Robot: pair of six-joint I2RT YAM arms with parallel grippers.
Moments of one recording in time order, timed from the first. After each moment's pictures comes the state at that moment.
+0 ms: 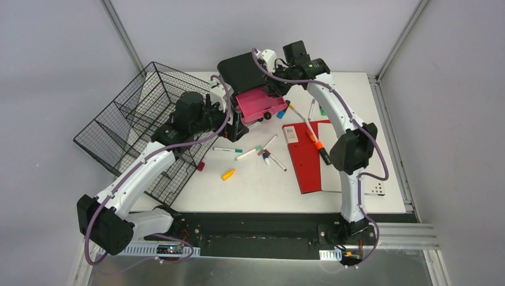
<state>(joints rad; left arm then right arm) -0.49 1.17 1.07 -0.31 0.35 -0.16 0.46 2.10 2.23 -0.98 -0.39 -0.52</state>
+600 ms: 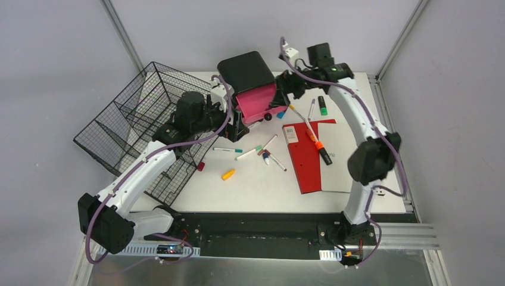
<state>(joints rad) -0.49 1.17 1.07 -0.31 0.35 -0.17 0.38 1.98 2.06 -0.90 -0.57 -0.29</state>
